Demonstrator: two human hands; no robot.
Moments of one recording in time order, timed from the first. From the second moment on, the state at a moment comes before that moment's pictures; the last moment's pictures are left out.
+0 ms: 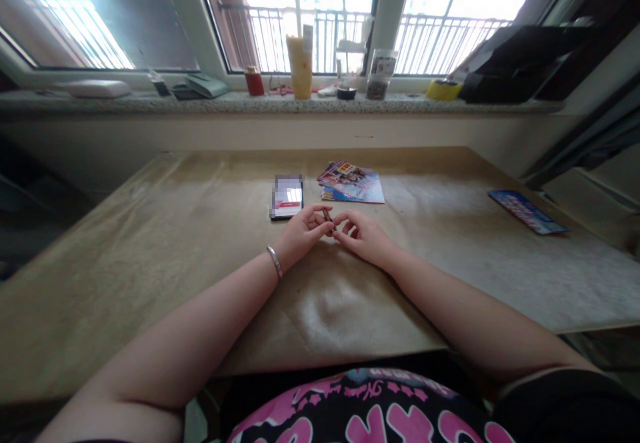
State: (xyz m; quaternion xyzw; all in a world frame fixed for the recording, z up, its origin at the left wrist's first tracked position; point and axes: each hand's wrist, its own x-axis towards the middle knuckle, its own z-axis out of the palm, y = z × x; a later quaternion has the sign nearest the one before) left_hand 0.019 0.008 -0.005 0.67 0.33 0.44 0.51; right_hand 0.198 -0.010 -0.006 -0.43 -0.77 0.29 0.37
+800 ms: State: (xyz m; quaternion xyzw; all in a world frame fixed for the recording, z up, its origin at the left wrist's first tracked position) left_hand 0.017 0.009 -0.004 0.73 0.40 0.43 0.34; right_hand 0.200 -0.005 -0.007 -0.45 -0.74 0.31 0.41
